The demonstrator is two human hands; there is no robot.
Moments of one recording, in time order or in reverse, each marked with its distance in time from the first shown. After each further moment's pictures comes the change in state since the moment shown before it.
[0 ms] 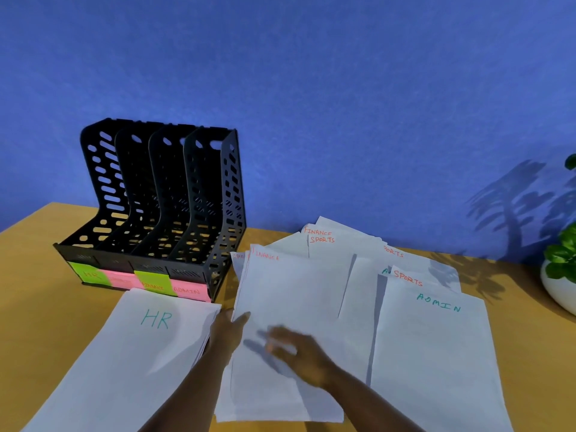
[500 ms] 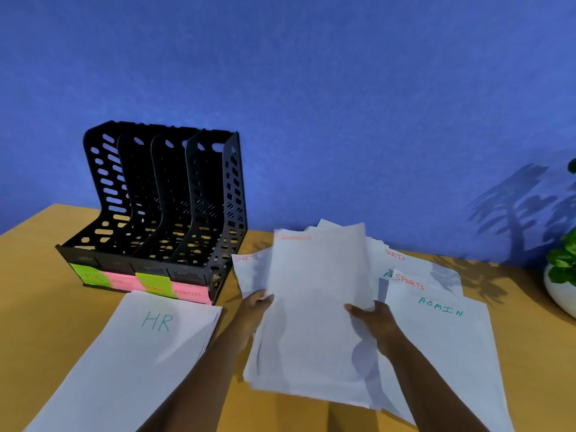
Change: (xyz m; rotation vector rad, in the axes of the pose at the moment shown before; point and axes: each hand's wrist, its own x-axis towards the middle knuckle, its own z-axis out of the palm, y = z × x) left_hand -0.011 0.050 0.017 -0.257 -0.304 -0.008; right_hand -0.011 0.030 -0.109 0.438 0.706 0.429
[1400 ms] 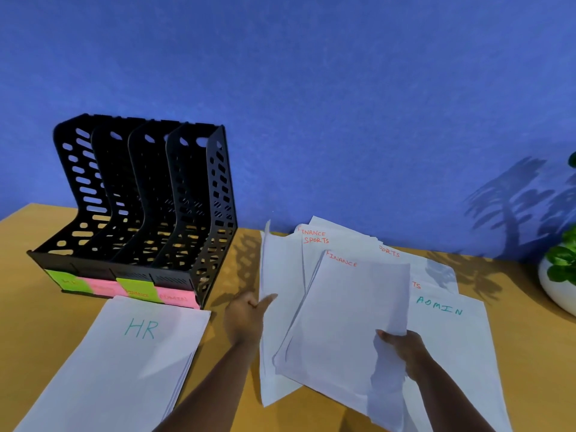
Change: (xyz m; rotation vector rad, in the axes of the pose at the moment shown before) left_hand 0.008 -0.012 0.025 0.451 0.543 0.383; right_hand 0.036 0.061 -0.054 -0.010 0.158 0.232
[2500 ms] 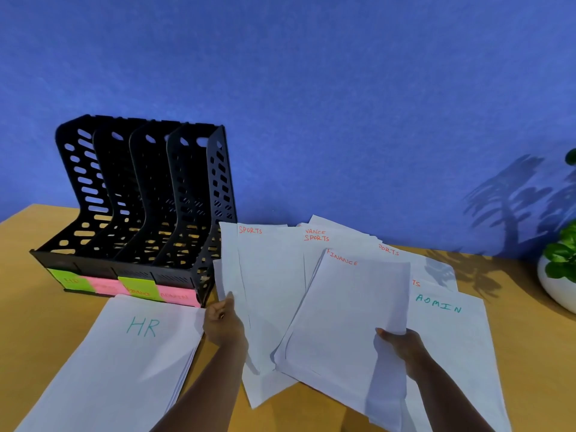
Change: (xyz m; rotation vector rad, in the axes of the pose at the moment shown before) left_hand 0.006 -0.017 -0.003 -0.628 0.352 -0.520; right_hand 0.004 0.006 -0.001 0.012 -0.033 -0.026
